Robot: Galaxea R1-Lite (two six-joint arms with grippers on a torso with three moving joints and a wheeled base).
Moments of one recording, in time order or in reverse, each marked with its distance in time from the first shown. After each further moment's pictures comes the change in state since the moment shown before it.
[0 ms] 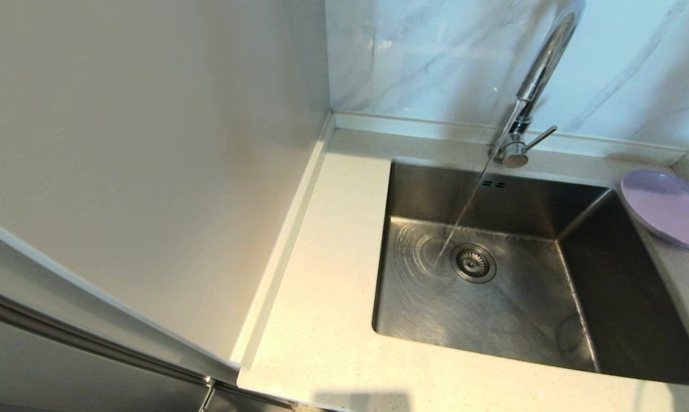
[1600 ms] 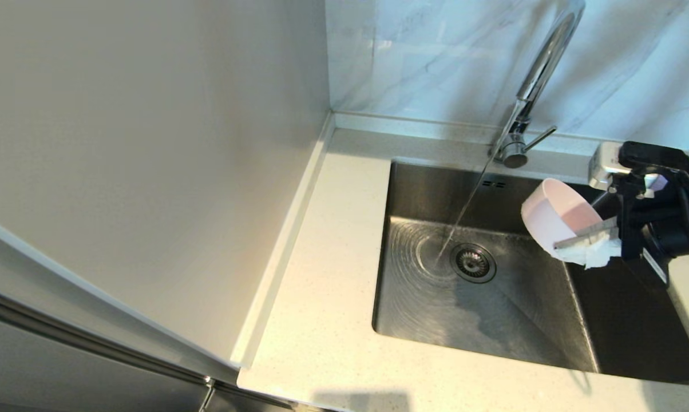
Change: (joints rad) left arm 0.000 0.000 0.000 0.000 0.000 0.000; right arm 0.696 -0.066 -0.194 0.293 0.174 -0.481
